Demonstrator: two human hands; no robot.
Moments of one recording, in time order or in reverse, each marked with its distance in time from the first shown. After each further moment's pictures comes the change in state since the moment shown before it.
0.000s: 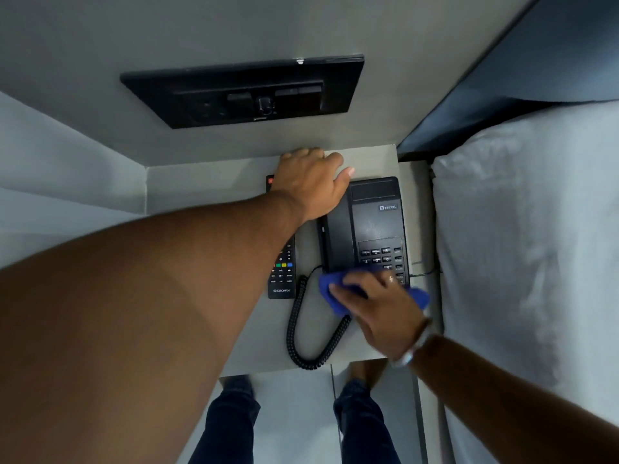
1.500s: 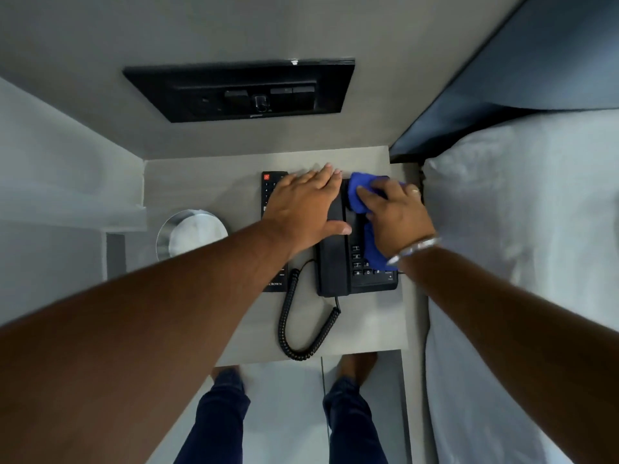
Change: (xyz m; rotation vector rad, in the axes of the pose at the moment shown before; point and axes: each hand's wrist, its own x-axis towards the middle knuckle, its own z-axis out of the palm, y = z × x) left_hand -0.051 0.021 -0.018 0.012 -0.190 0.070; right_hand 0.080 0.071 -0.041 -0.126 0.008 0.313
